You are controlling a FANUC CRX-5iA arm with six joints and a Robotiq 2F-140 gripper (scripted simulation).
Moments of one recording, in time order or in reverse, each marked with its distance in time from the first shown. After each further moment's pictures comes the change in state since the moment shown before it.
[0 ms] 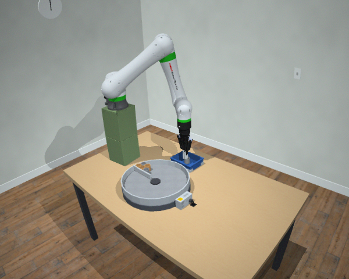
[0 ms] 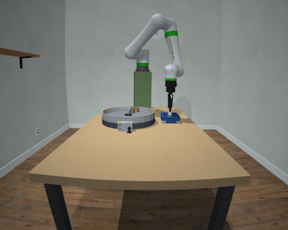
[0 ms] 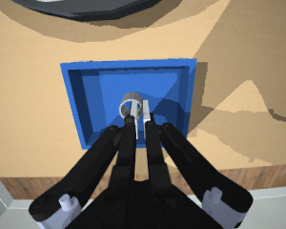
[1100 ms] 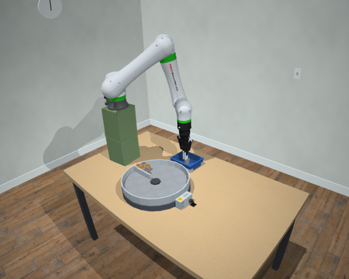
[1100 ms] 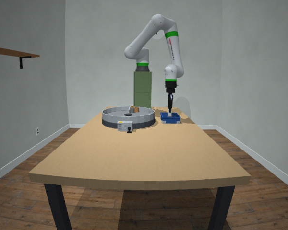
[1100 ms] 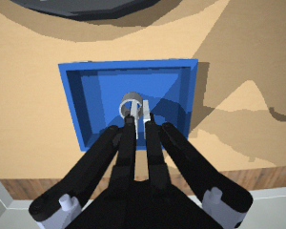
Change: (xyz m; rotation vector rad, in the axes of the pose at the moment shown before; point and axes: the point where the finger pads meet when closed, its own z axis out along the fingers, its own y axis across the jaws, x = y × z) arm 0.000 0.000 0.005 0.000 0.000 0.000
